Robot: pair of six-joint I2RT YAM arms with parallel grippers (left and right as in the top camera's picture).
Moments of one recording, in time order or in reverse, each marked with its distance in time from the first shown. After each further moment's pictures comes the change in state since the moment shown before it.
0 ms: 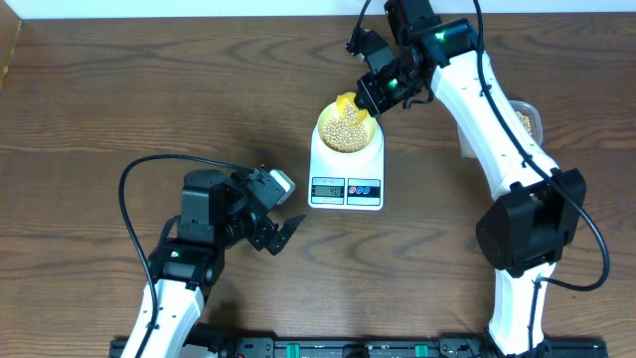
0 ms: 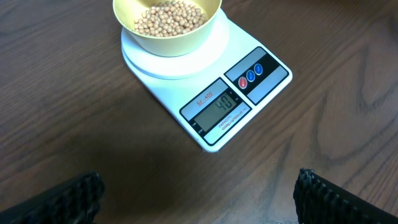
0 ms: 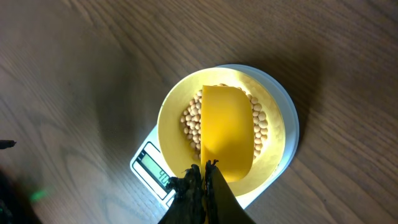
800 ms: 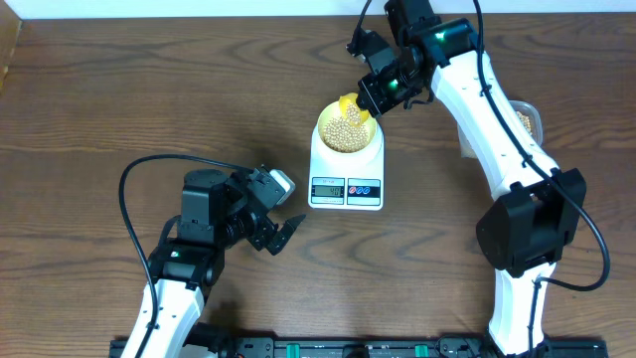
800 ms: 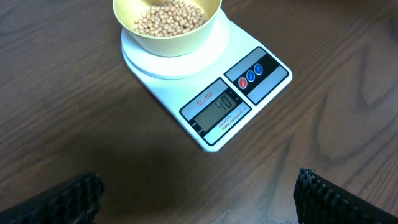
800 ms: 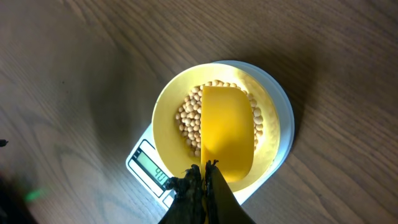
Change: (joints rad) left arm 0.000 0.000 0.000 0.000 0.000 0.000; right arm 0.000 0.000 0.000 -0.010 0.019 0.000
